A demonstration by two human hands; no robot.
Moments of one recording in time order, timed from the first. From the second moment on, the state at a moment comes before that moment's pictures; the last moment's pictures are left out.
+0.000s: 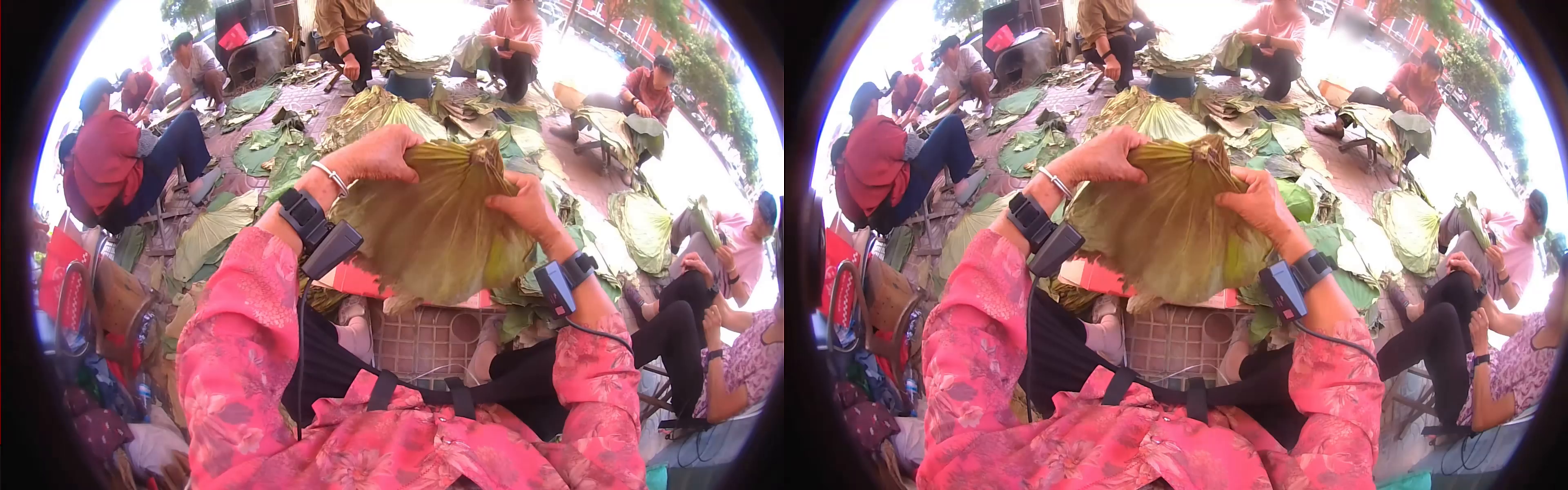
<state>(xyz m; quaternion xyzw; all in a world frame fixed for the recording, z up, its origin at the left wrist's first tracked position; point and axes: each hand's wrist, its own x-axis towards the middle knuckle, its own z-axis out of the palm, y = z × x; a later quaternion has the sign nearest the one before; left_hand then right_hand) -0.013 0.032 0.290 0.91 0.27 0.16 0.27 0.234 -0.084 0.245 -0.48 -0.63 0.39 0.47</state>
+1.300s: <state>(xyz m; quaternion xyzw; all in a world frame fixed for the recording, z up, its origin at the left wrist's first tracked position) -0.056 0.012 0.072 0.78 0.61 0.07 0.08 0.224 -0.047 0.023 -0.61 -0.38 0.46 0.51</state>
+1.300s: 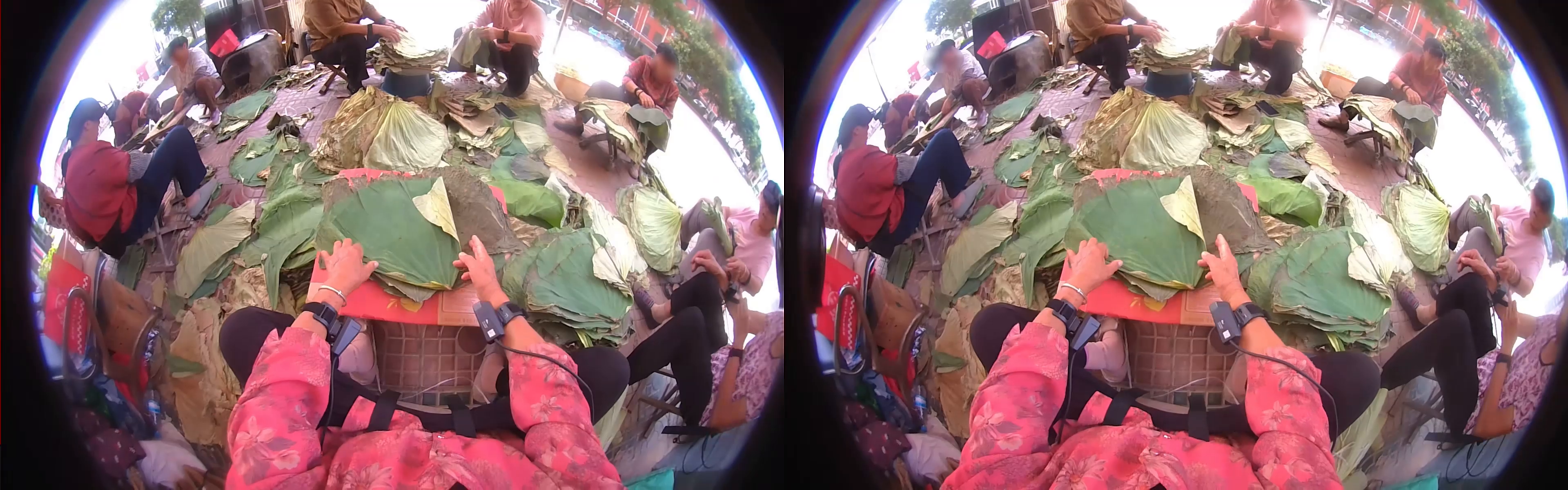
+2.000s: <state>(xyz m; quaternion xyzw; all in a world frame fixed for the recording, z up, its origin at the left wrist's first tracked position) 0.020 0.002 0.030 0.76 0.43 0.29 0.39 0.232 -0.064 0.027 -0.64 -0.27 0.51 0.50</state>
